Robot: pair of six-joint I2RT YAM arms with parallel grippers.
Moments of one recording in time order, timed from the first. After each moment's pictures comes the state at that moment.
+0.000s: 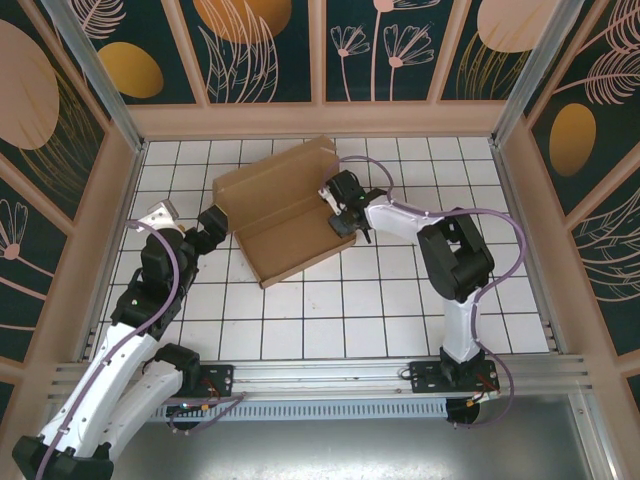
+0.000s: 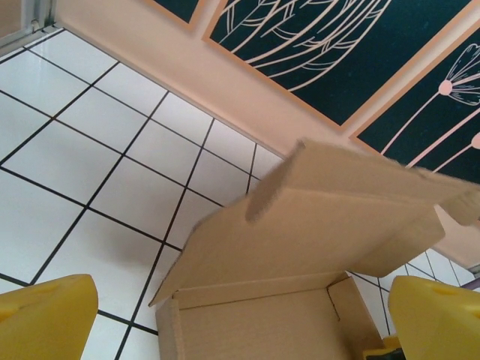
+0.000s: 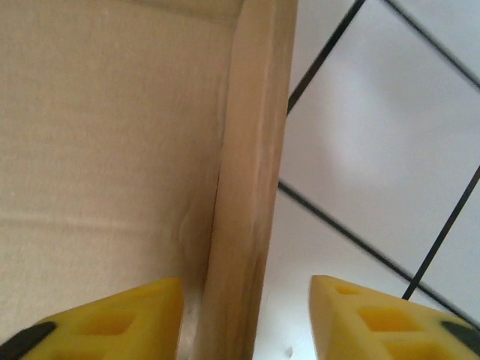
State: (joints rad) left arm -0.36 0.66 0.65 -0.31 -0.30 -0.71; right arm 0.62 1.97 1.37 -0.49 0.17 -0.13
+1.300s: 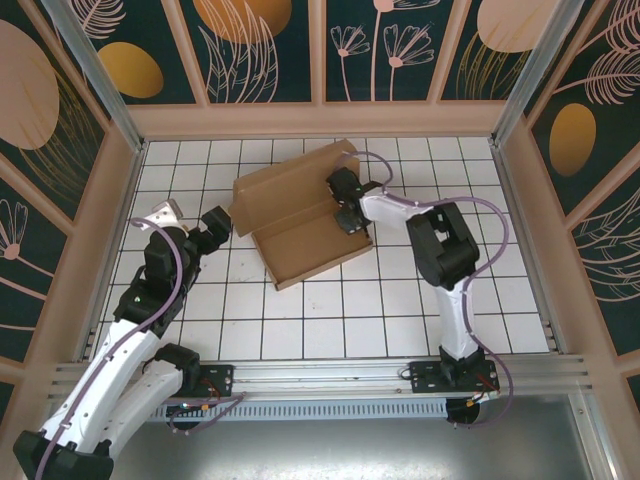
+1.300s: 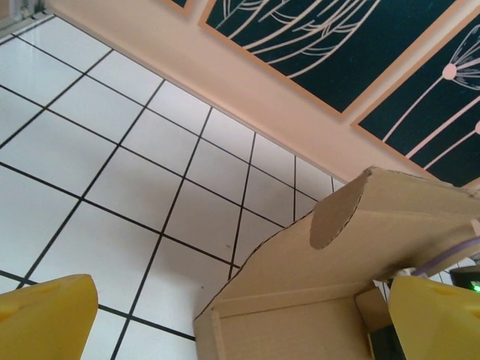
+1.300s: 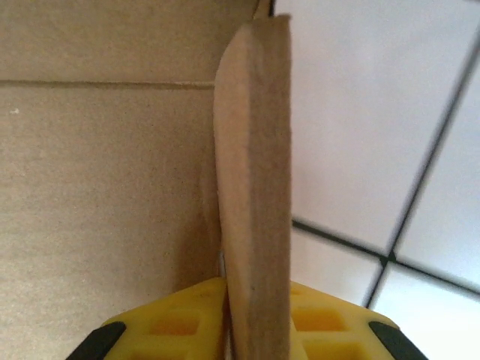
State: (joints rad) left arm -0.36 0.69 0.65 -0.29 -0.27 -0.70; right arm 0.57 2.08 1.46 -0.60 0.26 0.06
